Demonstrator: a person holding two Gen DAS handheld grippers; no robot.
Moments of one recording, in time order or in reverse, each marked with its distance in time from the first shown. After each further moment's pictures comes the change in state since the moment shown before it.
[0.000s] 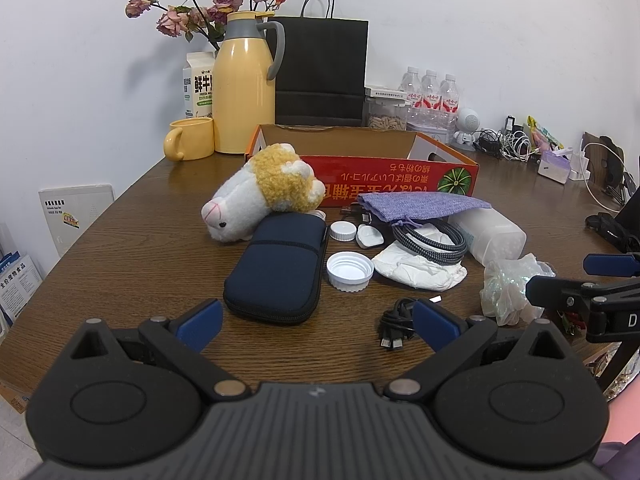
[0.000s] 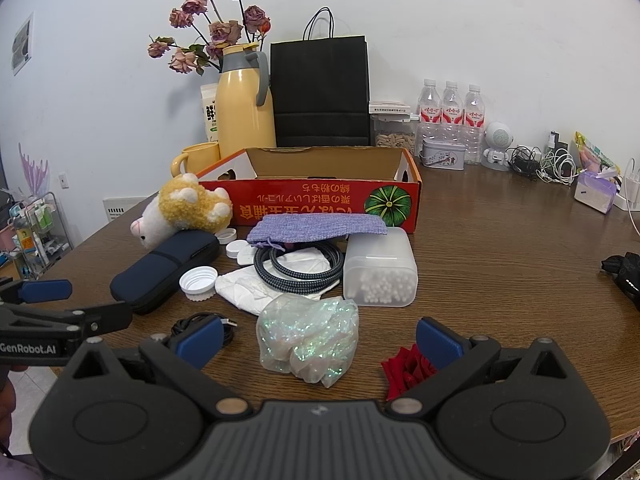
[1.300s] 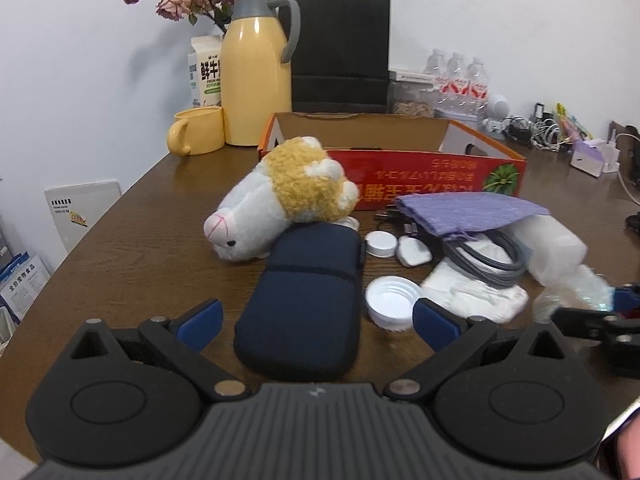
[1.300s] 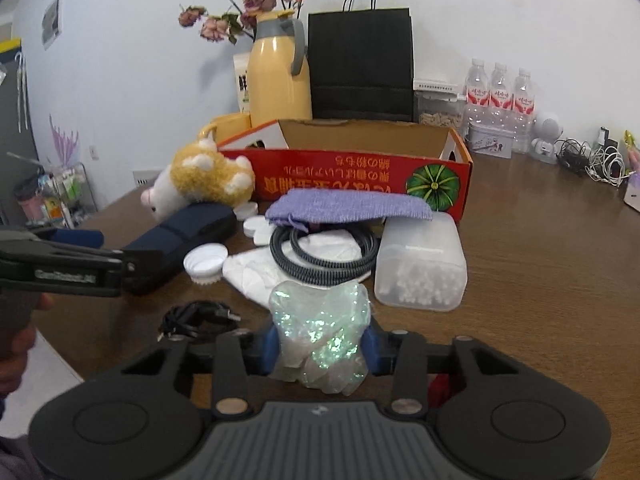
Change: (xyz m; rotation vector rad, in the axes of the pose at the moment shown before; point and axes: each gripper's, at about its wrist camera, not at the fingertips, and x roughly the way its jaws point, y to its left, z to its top) left arm 0.068 0.014 0.023 0.006 0.047 0.066; right arm 0.050 -0.006 0.003 -0.063 0.053 0.118
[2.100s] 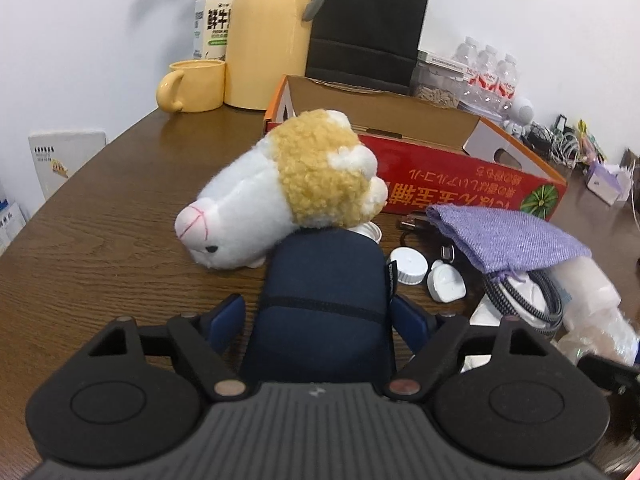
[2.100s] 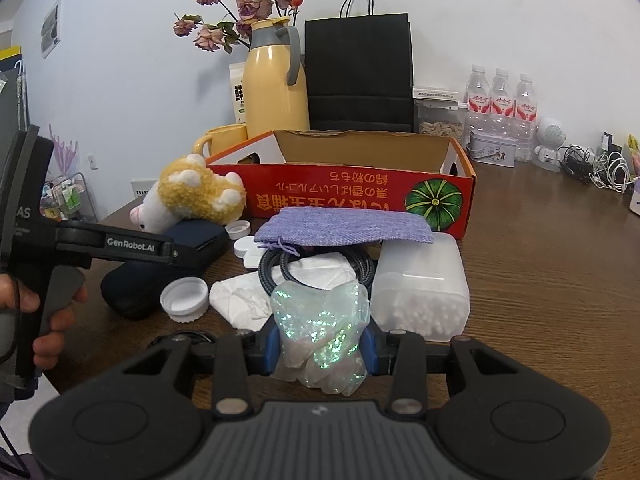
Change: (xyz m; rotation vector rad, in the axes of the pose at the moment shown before) left arm 0.063 0.018 0.021 -0.109 0.102 -0.053; right arm 0.017 -0.007 0.011 0.000 -0.020 0.005
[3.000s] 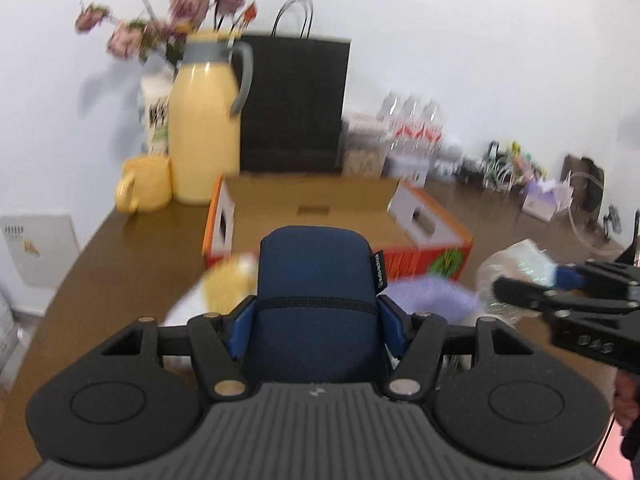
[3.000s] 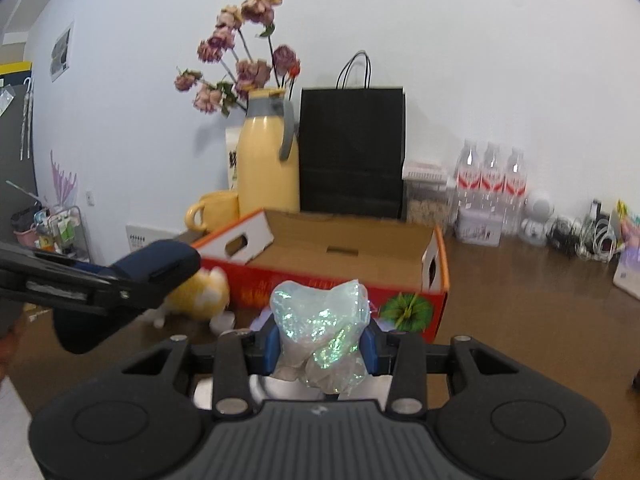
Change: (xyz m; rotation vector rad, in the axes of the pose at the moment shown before) left arm -0.083 -0.040 0.065 0.120 -0.139 -0.120; right arm -0.025 -0.012 0.067 -0.058 -0.165 -0.033
